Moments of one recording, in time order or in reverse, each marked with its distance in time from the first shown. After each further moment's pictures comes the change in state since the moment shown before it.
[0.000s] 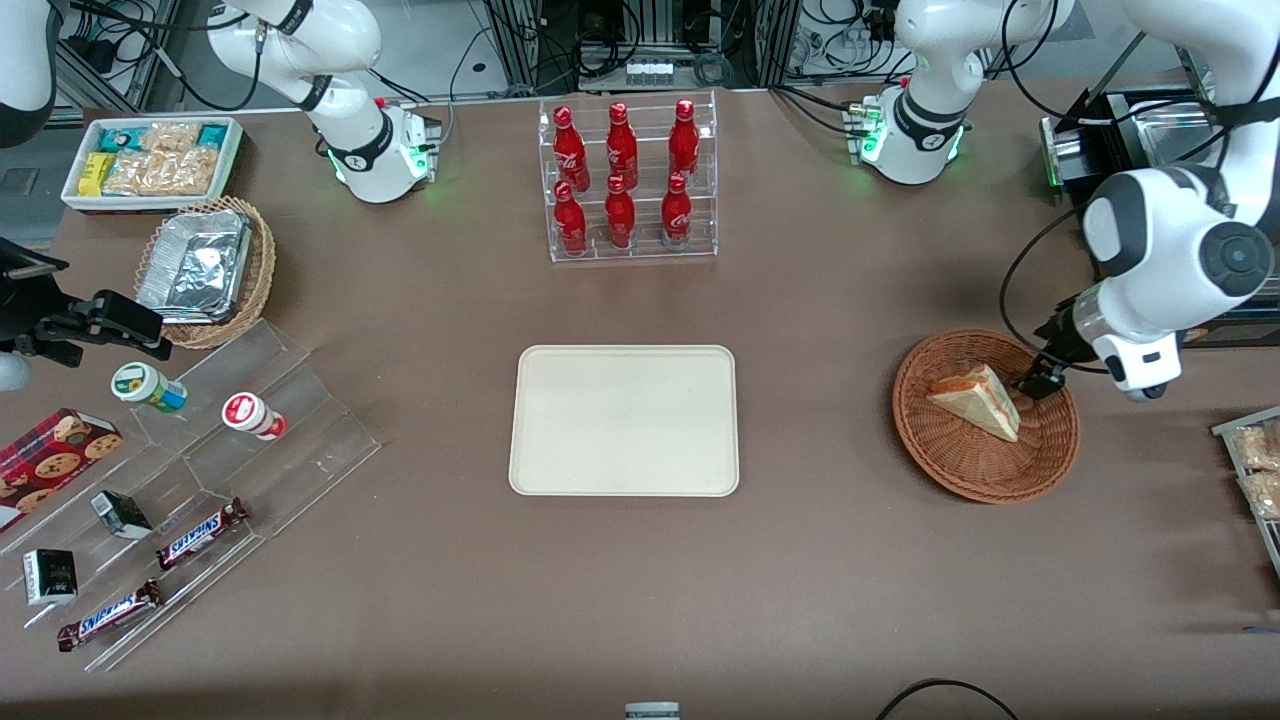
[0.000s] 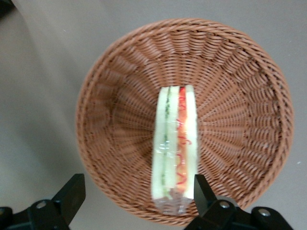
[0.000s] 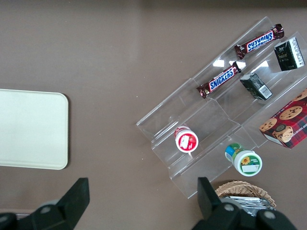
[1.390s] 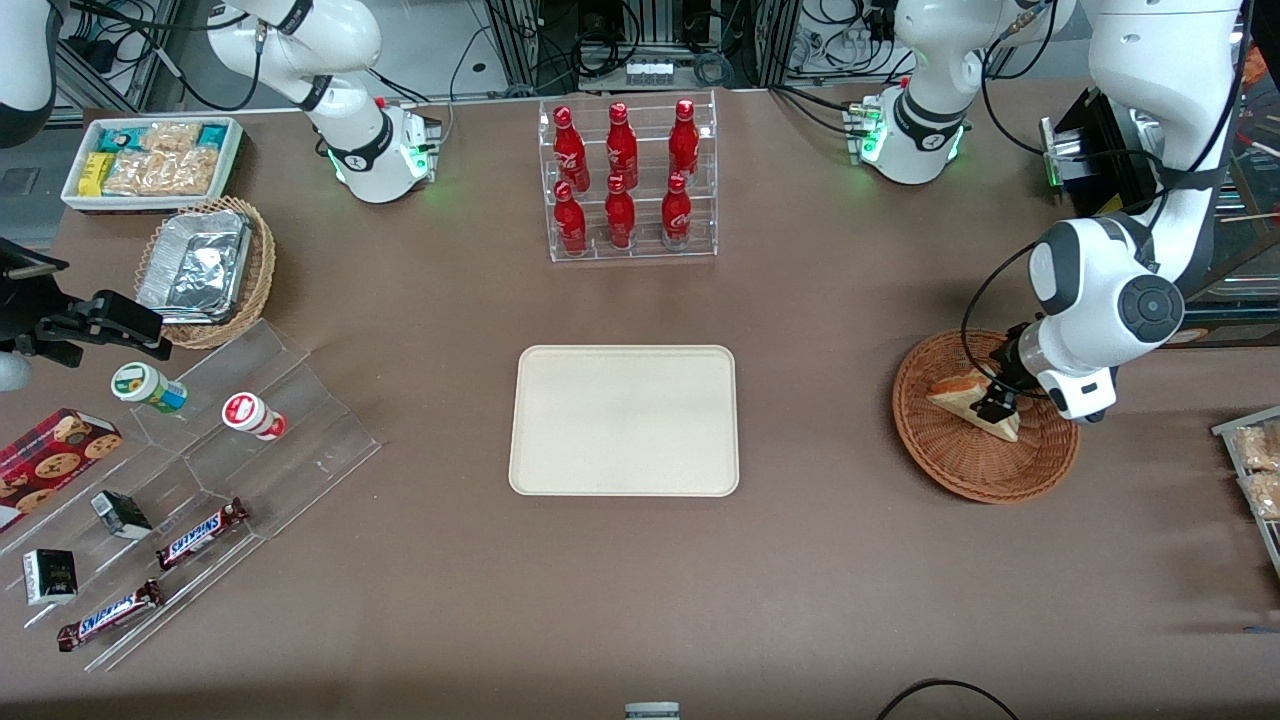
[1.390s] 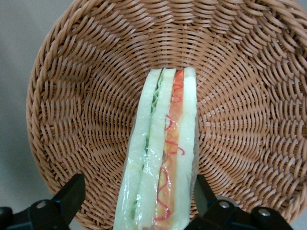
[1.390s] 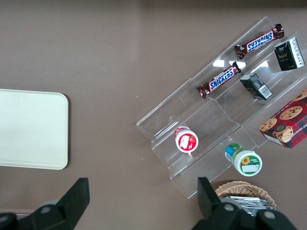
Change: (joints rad) arm -0.040 0.149 0.000 0.000 -0.004 0.107 -0.090
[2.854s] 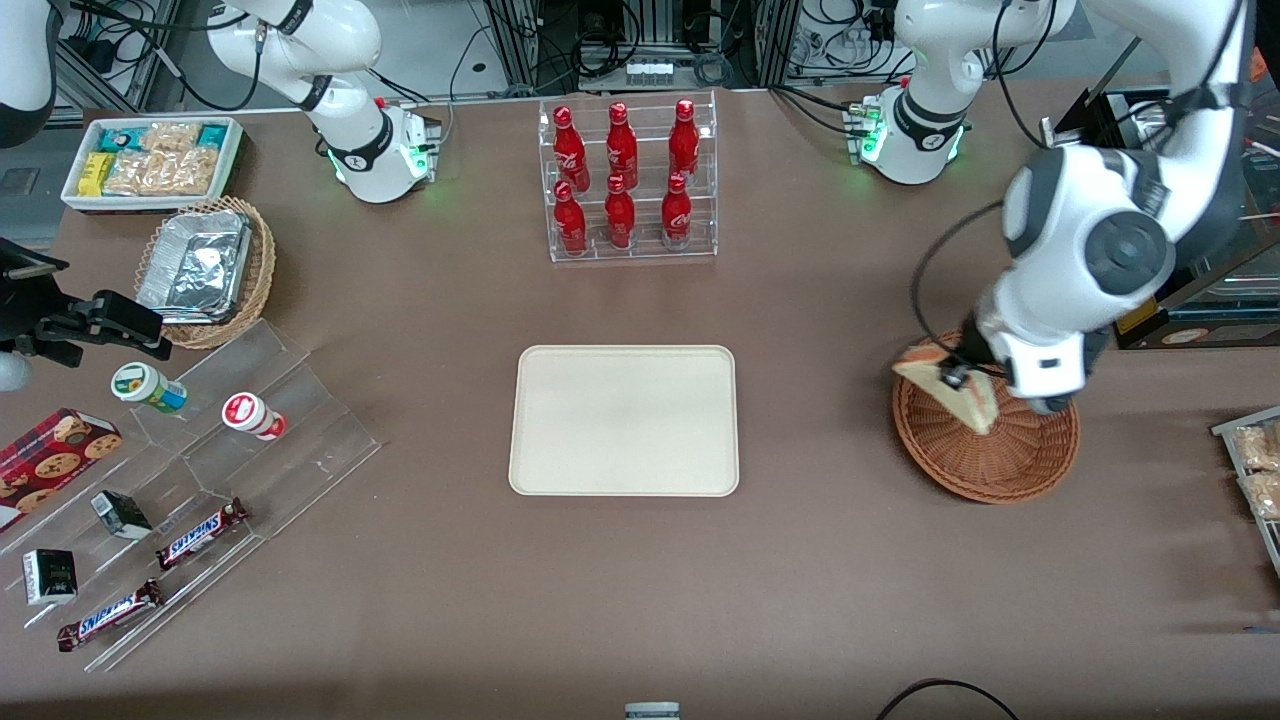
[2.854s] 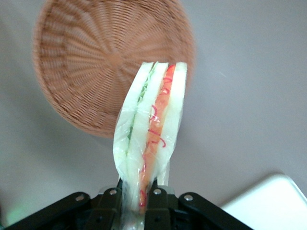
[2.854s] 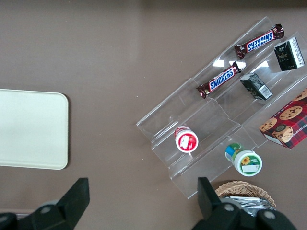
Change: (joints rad) arm -0.011 -0.137 -0.296 0.306 0.045 -0.421 -0.042
